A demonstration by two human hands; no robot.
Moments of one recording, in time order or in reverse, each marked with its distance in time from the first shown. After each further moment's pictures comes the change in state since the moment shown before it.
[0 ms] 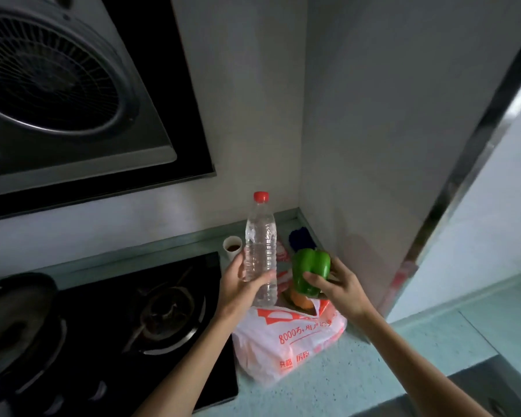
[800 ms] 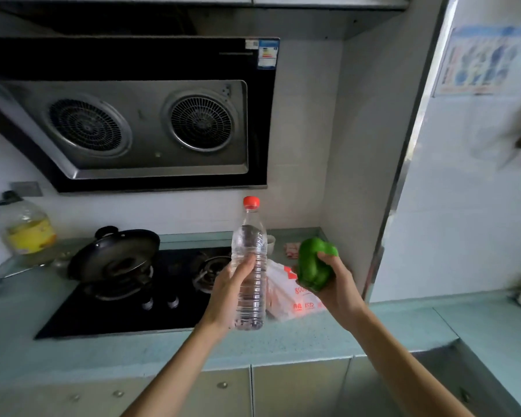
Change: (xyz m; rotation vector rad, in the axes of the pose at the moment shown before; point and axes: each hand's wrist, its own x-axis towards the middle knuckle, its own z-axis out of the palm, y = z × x) left_hand -0.354 0.116 -0.066 -0.222 0.047 0.094; right_hand -0.297 -0.088 0.055 0.633 -0.202 -0.027
